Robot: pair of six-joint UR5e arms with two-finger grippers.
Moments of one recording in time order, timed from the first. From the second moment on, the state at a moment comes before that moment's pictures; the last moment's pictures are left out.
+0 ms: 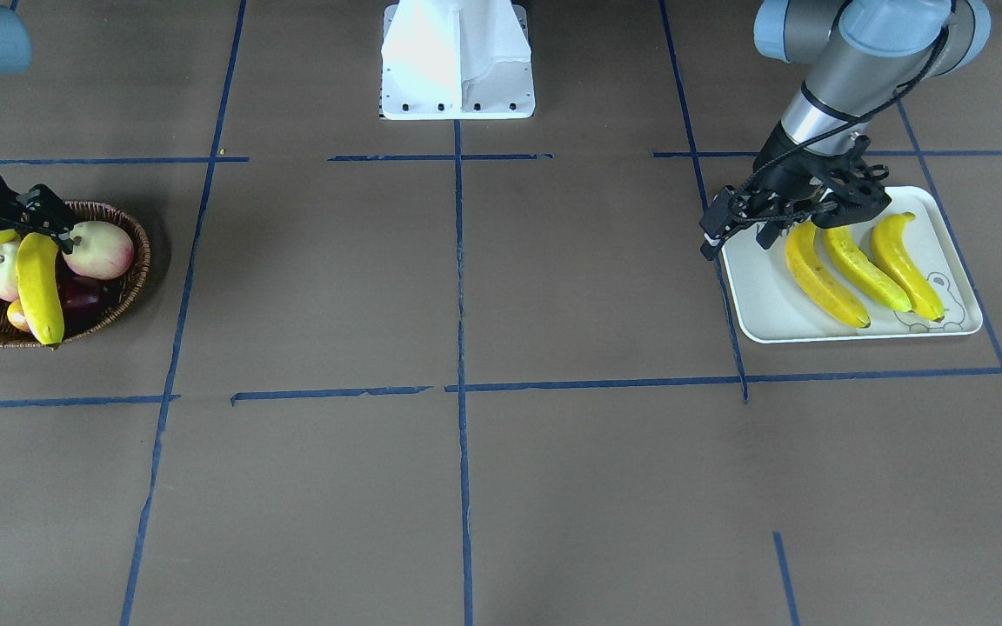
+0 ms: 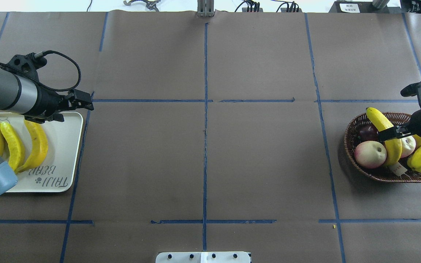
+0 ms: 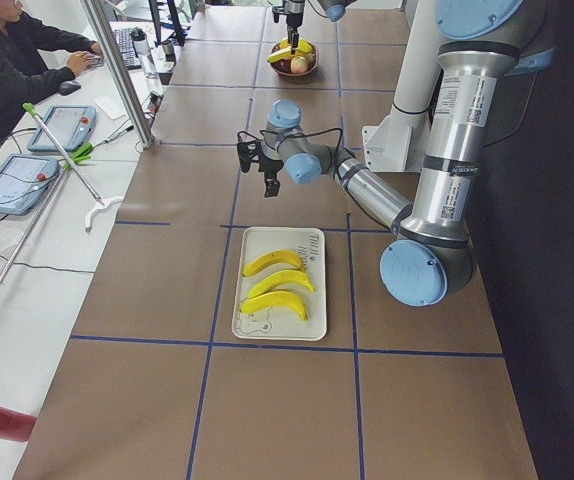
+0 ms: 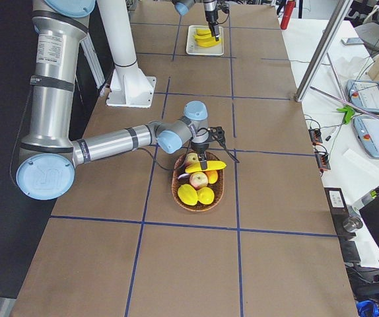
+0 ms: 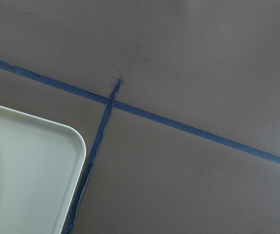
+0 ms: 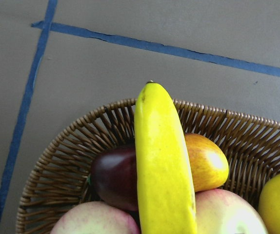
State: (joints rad) left arm -0.81 -1.74 -1.95 -1.94 -1.98 -1.39; right arm 0.94 -1.72 1.90 -1.16 2.08 0.64
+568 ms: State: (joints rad) left arm -0.81 -1.74 -1.94 -1.94 -1.98 -1.39; right arm 0.94 -1.72 1.88 -1.16 2.09 0.64
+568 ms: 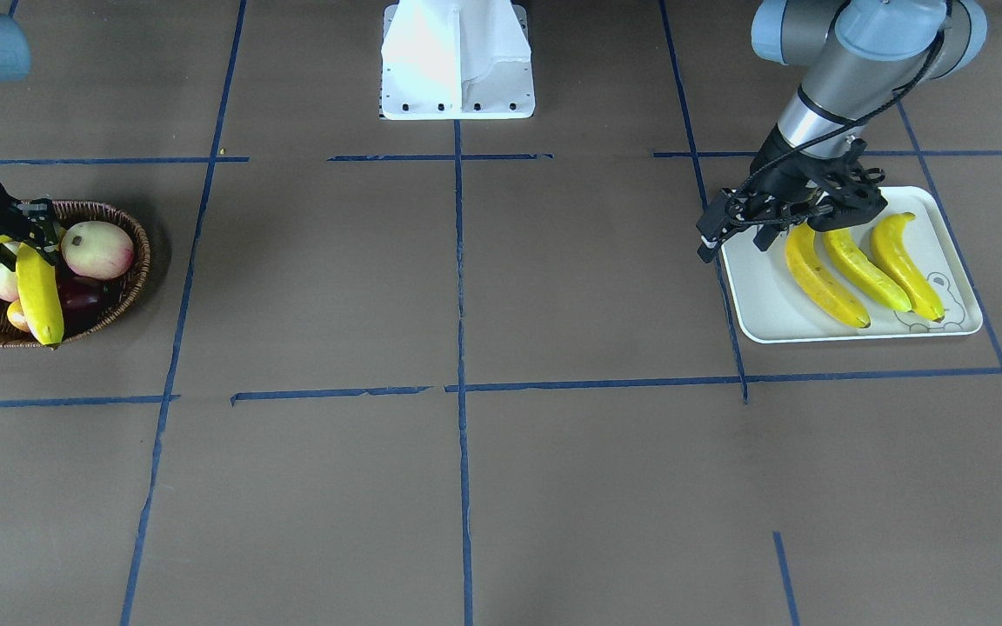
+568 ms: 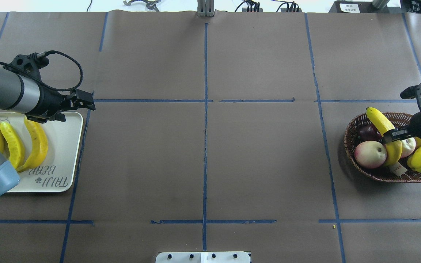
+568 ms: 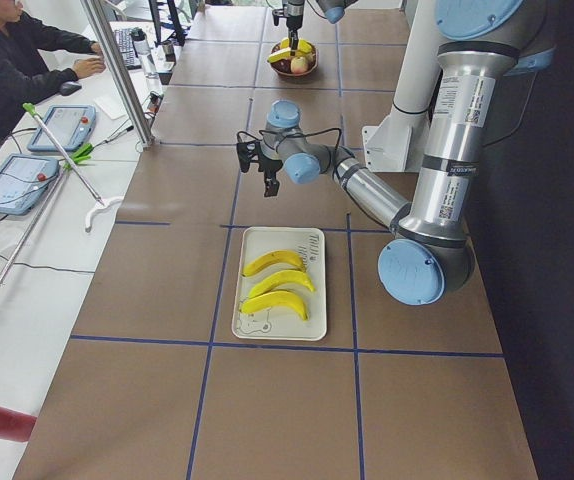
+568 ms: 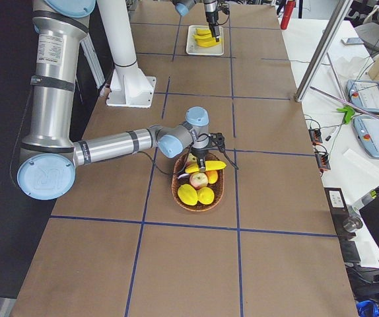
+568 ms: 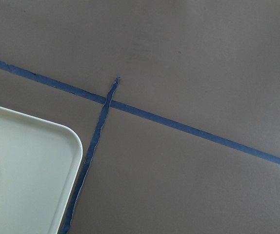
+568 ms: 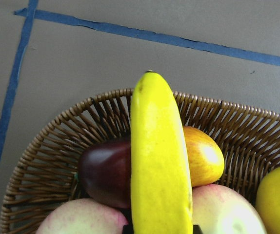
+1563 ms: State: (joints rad) left arm -0.79 -1.81 -1.88 -1.95 -1.98 -1.39; right arm 1.22 -1.65 2.05 -1.17 2.45 0.76
